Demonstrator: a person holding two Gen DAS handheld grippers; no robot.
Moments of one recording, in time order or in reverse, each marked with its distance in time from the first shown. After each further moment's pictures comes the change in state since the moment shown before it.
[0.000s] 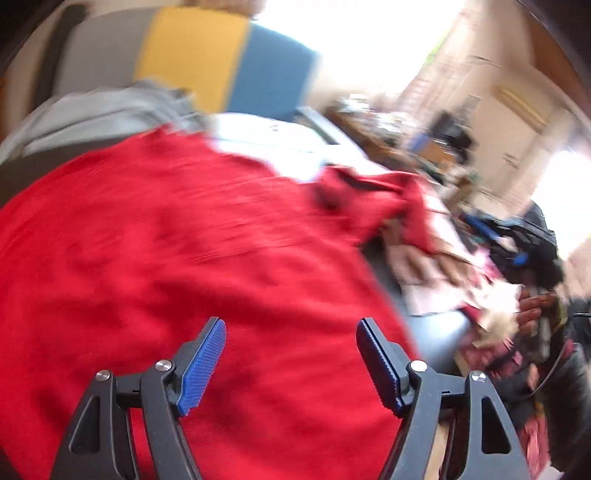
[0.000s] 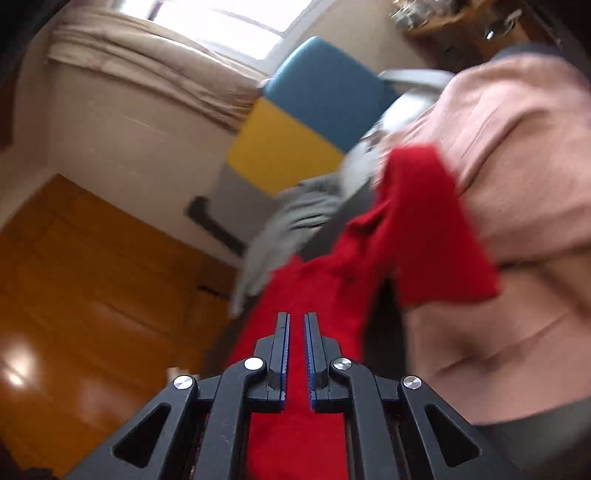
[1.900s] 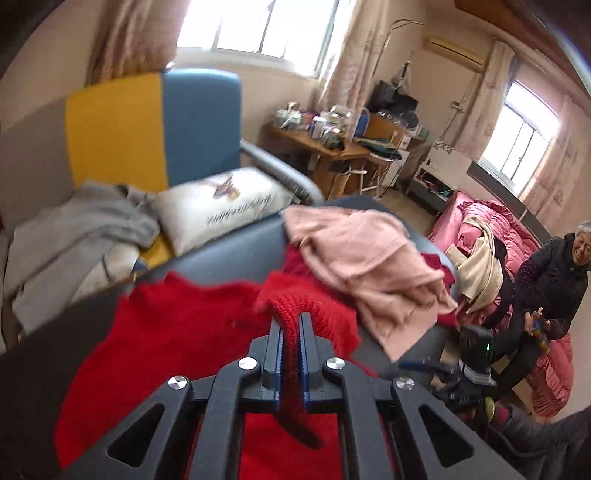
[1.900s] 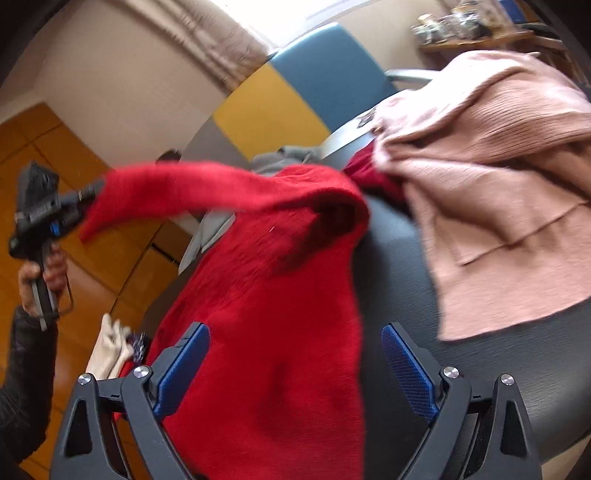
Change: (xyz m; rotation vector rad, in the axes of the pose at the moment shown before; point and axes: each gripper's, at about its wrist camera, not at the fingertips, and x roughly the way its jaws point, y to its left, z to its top) left arm -0.079 0.021 0.159 0.231 0.044 -0.065; right arm 0.053 0.016 -0.114 -0.232 0.052 -0.298
